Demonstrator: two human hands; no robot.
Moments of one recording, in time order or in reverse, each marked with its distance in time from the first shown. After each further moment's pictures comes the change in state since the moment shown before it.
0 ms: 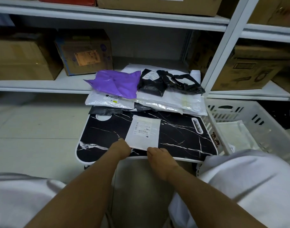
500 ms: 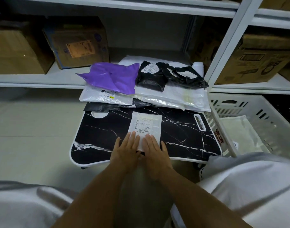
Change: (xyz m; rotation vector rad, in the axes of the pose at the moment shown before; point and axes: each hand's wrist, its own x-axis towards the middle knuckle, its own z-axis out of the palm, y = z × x) left_hand 0.021 -0.012 0.052 0.654 0.282 0.447; right_hand 0.025 -0.008 0.026 0.144 0.107 0.217
